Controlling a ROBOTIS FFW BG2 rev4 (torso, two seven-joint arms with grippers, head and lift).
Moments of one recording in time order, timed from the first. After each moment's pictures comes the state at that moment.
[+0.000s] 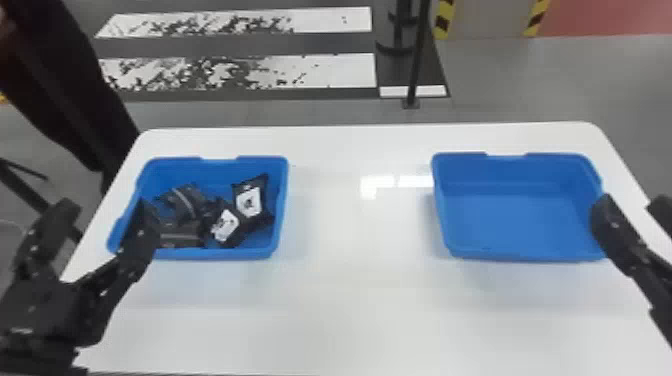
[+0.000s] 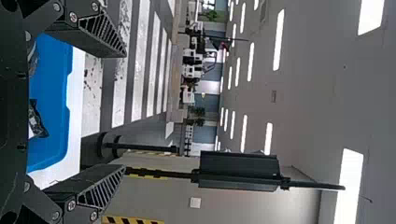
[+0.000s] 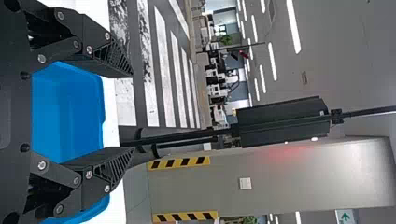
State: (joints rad) left arm 0.84 0.04 0.30 -2.30 0.33 -0.17 -0.25; right arm 0.81 0.00 -0.28 -2.39 -0.32 0.11 0.30
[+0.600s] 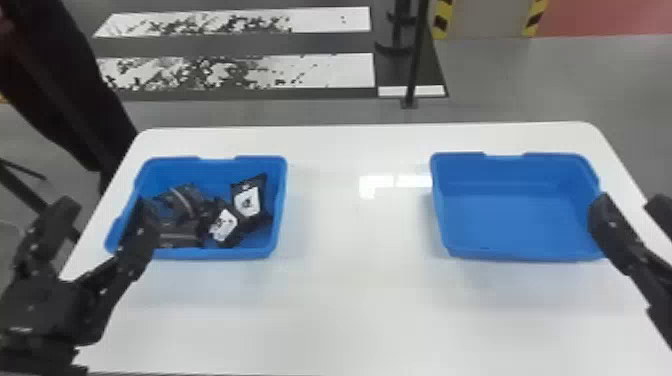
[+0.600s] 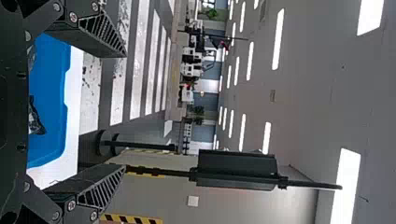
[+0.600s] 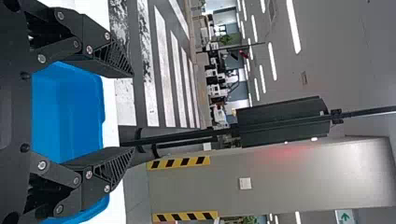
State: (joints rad) left arm 0.84 0.05 0.29 -2.30 0.34 -0.17 -0.25; right arm 0.81 0.00 -0.28 -2.39 -0.32 0.11 0.30
